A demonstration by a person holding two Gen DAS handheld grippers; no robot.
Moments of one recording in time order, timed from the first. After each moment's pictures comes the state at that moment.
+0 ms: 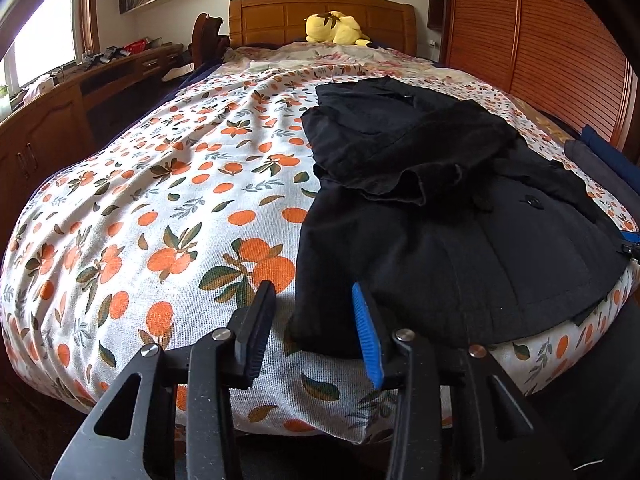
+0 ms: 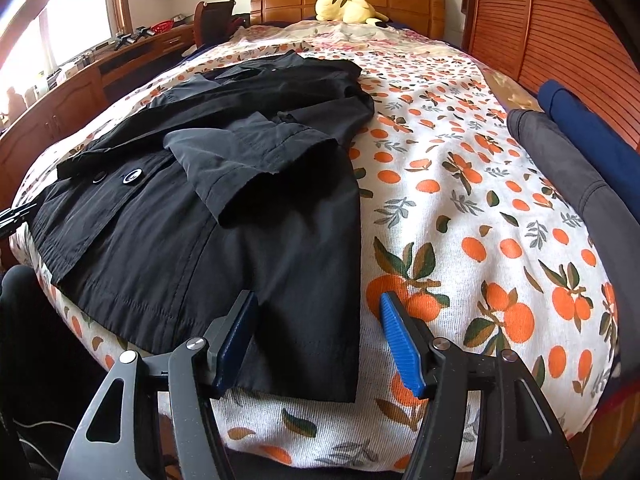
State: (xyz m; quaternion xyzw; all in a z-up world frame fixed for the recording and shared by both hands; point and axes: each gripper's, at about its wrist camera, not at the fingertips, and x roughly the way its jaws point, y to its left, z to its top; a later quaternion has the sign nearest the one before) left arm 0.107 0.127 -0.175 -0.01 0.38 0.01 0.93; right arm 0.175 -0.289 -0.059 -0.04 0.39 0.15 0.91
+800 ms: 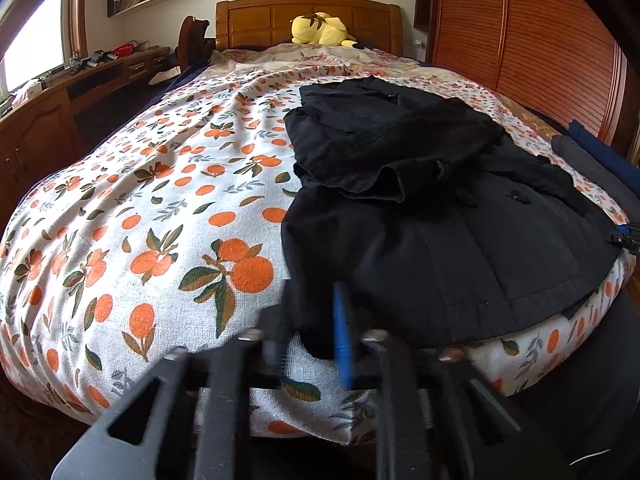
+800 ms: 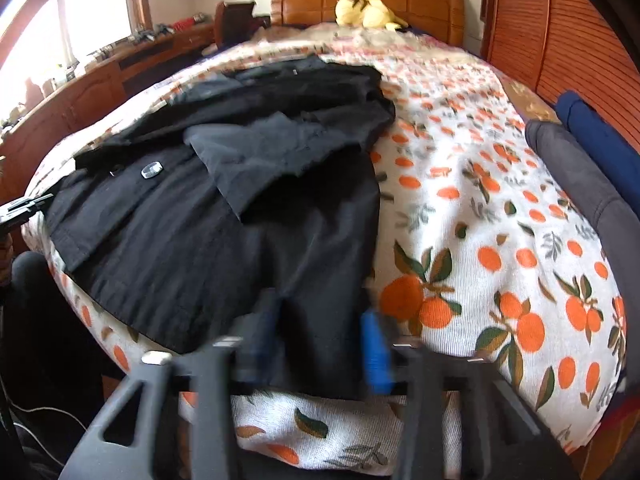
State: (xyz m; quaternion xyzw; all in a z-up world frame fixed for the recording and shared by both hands) left arm 0.109 0.120 -0.173 -0.02 0.37 -0.02 0.93; right arm 0.174 -0.286 -0.057 -0.04 0.37 0.19 0.91
